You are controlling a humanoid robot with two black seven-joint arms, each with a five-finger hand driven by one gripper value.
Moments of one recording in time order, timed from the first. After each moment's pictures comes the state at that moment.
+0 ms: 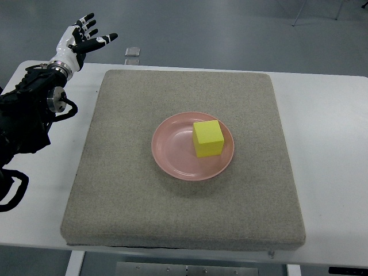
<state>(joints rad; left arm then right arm) -1.09 0.16 -0.45 -0.16 0.11 -0.14 -0.35 0.03 0.00 -0.02 0.15 0.06 -0.04 0.14</state>
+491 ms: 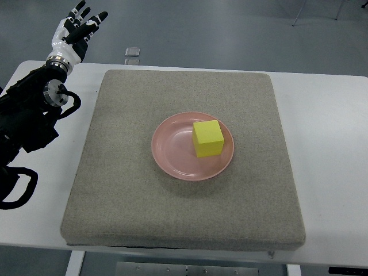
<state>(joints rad) -1.09 0.14 -0.60 -0.16 -0.02 -0.22 -0.35 0.03 0.00 -0.02 0.15 0.06 -0.04 0.14</state>
